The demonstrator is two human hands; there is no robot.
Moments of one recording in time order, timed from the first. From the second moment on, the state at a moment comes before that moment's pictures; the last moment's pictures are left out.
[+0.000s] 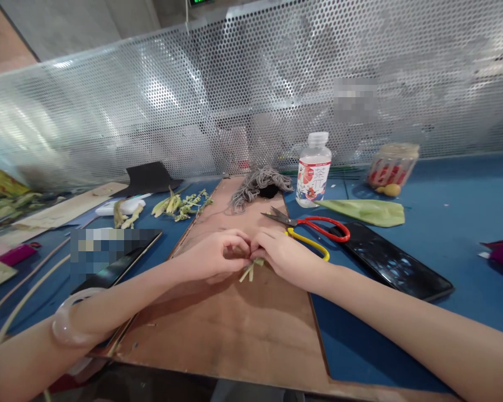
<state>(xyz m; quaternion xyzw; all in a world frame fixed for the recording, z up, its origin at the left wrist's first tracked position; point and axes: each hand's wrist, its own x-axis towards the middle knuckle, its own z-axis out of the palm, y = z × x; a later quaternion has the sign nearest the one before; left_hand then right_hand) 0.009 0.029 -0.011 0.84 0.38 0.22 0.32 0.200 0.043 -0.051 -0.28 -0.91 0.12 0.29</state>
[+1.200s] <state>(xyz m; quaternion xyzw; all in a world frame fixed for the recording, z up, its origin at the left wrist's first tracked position) 0.017 0.036 -0.014 0.84 0.38 0.20 0.32 0.219 0.048 -0.032 -0.26 -0.90 0.21 0.30</state>
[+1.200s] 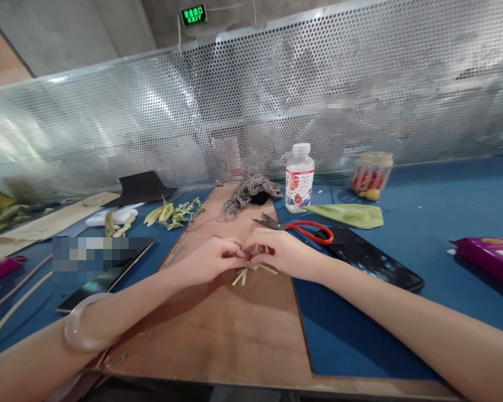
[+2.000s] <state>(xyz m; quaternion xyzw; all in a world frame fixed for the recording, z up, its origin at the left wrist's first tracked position) 0.018 0.040 -0.019 0.81 0.39 0.21 0.38 0.215 0.038 -0.036 -0.25 -0.95 0.02 0.19</state>
